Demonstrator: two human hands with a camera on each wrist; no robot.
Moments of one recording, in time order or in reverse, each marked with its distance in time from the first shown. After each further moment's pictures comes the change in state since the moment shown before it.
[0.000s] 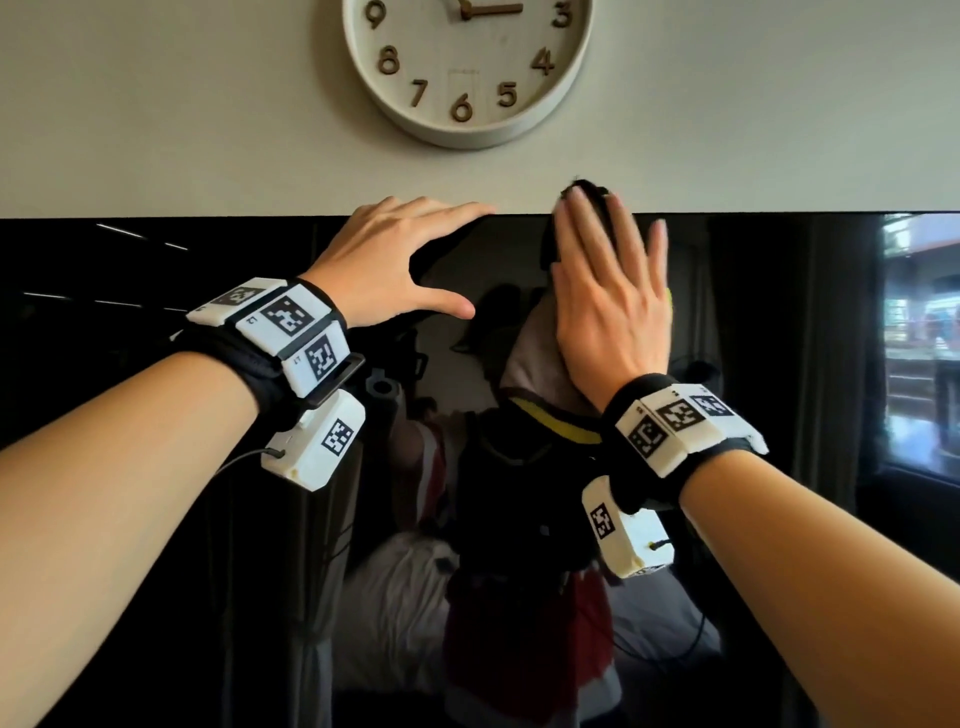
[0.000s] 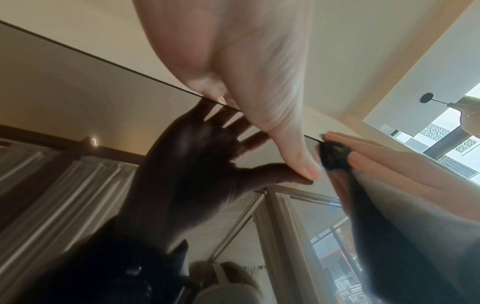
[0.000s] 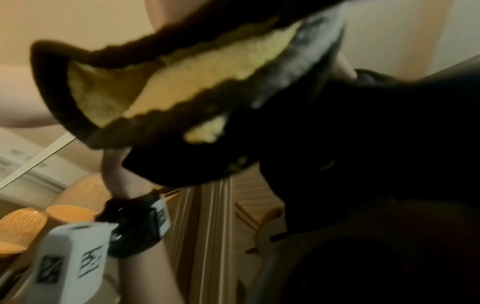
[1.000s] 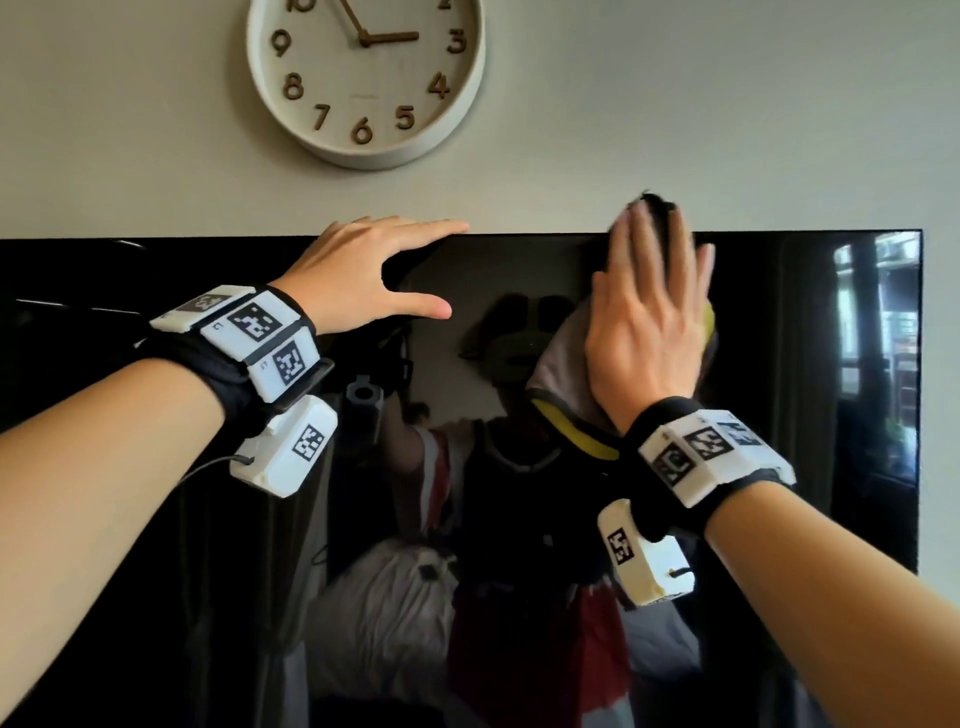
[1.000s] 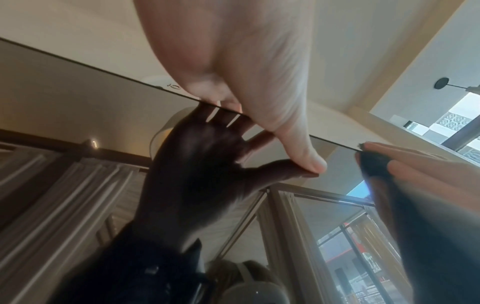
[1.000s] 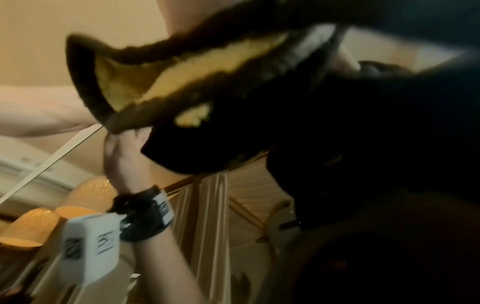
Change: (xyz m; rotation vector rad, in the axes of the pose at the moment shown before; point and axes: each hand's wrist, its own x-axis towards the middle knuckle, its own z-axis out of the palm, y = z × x) left_hand 0.042 0.084 0.011 -0.079 -0.027 -0.096; right_hand -0.016 0.119 -0.034 0.016 0.042 0.150
